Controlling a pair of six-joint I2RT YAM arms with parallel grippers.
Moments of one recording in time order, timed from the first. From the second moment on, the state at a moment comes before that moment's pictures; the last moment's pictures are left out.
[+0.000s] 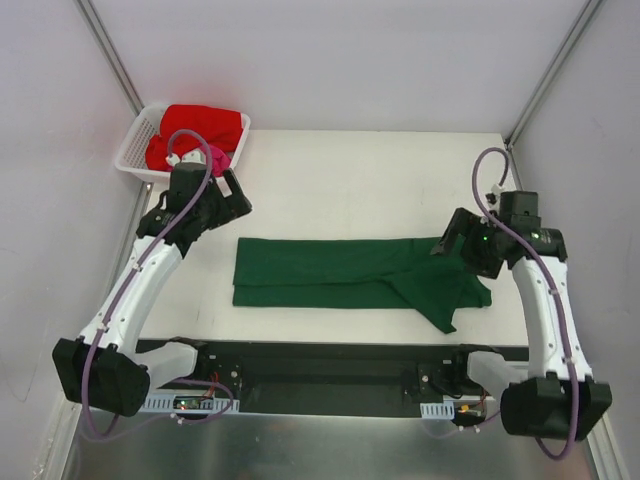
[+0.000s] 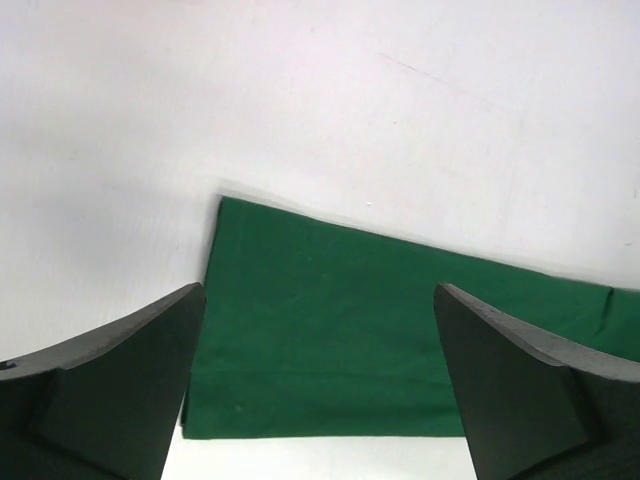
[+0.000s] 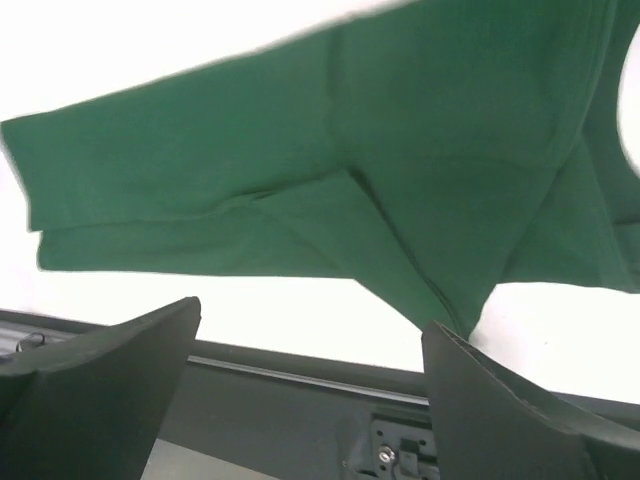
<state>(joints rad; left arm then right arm) -0.21 1.13 1.06 -0.63 -0.05 -0.55 -0.07 1.01 1.14 -1.12 -0.28 0.30</state>
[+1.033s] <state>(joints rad) -0.42 1.54 1.02 -0.58 0.02 -0.71 0.19 1.30 0.96 -0.93 -0.11 0.53</state>
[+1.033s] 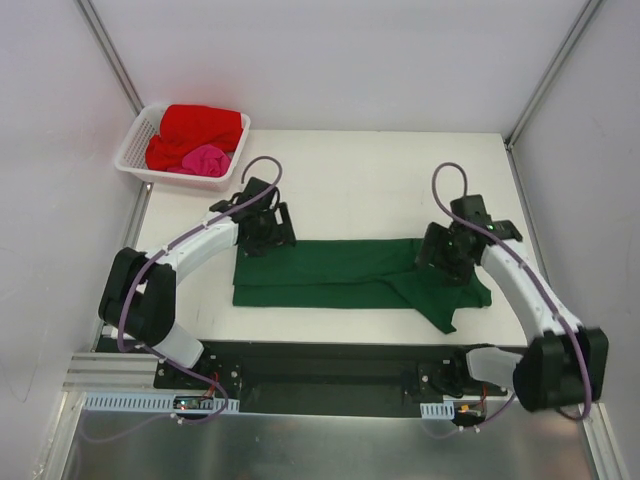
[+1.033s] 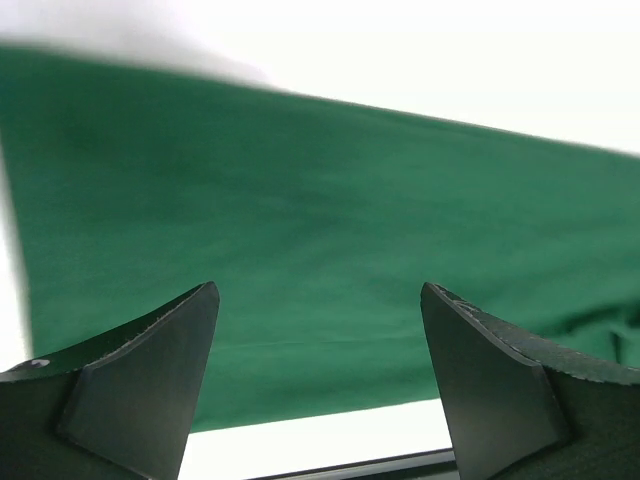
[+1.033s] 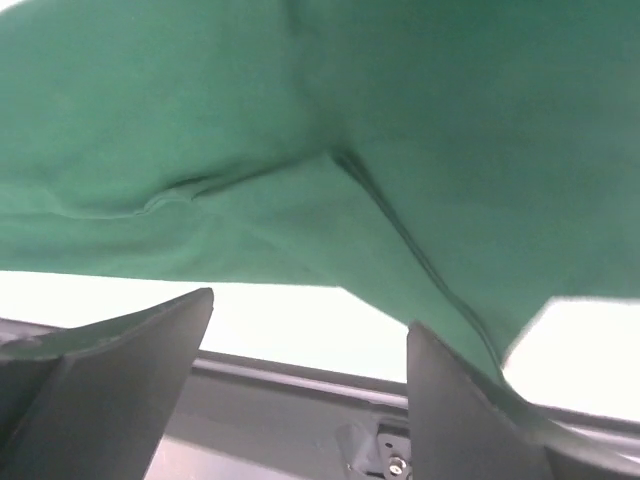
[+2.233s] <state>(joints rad) -0.56 1.58 1.04 -0.52 0.02 -0.70 -0.10 1.03 0.57 -0.97 0.00 0.70</state>
